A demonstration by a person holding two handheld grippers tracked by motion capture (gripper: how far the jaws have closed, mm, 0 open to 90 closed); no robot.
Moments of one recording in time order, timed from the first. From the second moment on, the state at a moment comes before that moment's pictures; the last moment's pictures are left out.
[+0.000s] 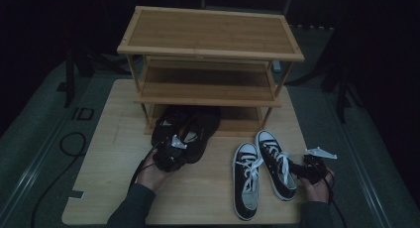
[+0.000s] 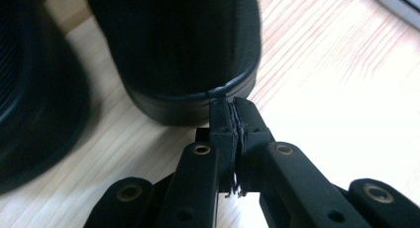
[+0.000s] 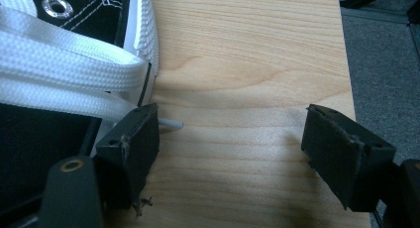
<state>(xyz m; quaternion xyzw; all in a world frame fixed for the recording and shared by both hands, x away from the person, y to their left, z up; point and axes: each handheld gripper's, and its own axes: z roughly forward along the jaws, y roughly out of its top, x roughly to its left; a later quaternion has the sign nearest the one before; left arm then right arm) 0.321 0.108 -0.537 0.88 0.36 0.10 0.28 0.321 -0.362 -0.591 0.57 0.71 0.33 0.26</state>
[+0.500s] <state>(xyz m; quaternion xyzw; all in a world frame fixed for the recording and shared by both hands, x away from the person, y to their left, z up) 0.325 0.069 -0.527 0.89 0.33 0.13 0.28 0.321 -0.362 -0.591 0.57 0.71 0.33 0.26</state>
